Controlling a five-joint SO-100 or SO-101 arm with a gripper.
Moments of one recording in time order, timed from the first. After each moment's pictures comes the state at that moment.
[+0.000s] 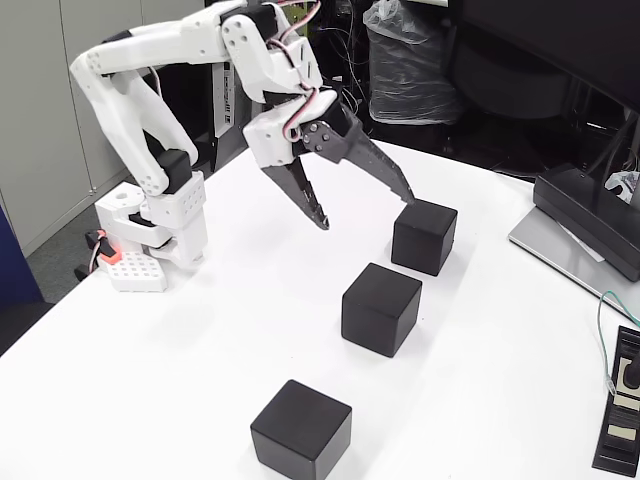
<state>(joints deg) -4.8 128.0 119.9 72.4 -10.1</state>
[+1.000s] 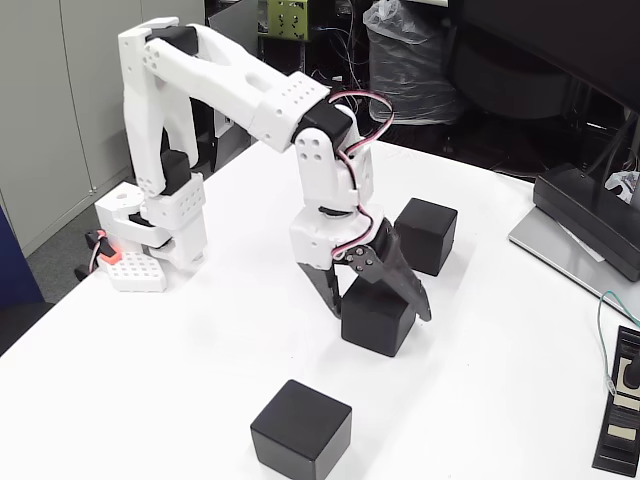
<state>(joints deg) 0.1 96.0 119.4 52.9 -10.1</state>
